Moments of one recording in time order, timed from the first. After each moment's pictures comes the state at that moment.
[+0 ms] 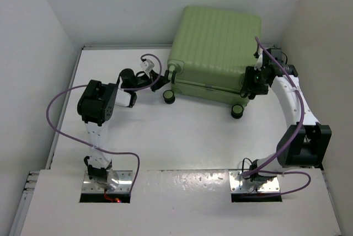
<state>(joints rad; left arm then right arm) -0.20 2.11 1.00 1.14 0.87 -0.20 -0.05 1.48 1.29 -0.86 -0.12 0.09</state>
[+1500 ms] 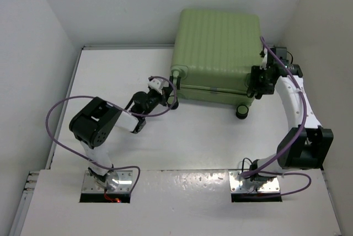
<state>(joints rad) -0.51 1.80 0.61 1.21 0.16 -0.13 -0.08 1.46 1.31 -0.89 -0.06 0.09</state>
